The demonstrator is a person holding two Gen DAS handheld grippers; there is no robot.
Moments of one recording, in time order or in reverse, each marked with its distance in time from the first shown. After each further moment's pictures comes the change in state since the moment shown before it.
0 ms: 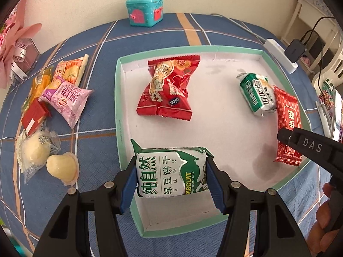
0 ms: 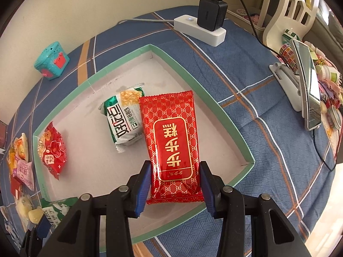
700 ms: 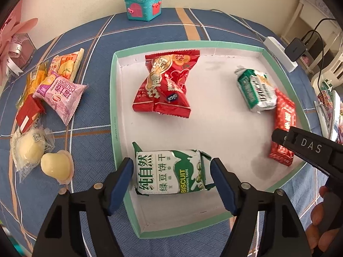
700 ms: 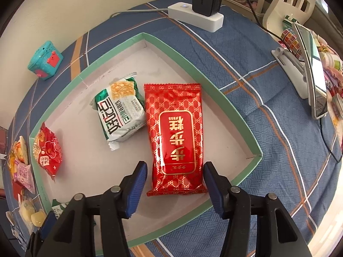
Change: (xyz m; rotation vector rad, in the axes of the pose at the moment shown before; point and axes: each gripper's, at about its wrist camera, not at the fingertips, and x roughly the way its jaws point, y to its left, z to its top) left arm 0.001 0.001 0.003 -0.004 0.025 -0.039; right arm 0.011 -0.007 0.003 0.028 0.044 0.018
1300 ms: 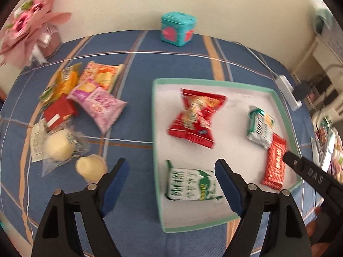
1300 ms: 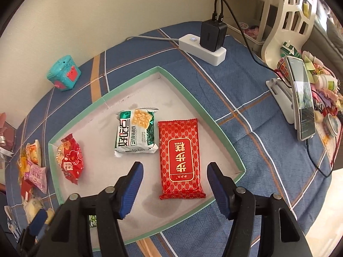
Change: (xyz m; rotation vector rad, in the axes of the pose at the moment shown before) left arm -0.046 0.049 0.012 -0.186 -0.100 0.025; right arm -0.049 0.007 0.002 -0.053 -0.117 0.023
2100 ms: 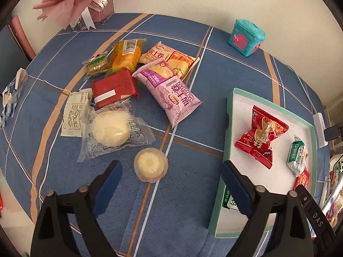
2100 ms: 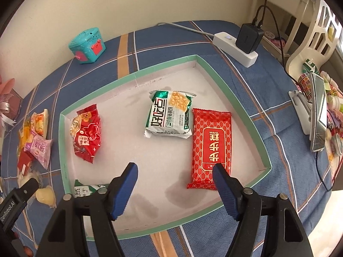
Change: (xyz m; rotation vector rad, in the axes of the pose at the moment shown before) left arm 0.006 0.081 0.005 -0.240 0.064 0.120; right arm 0.006 0.046 -0.017 -0.160 0.030 0.012
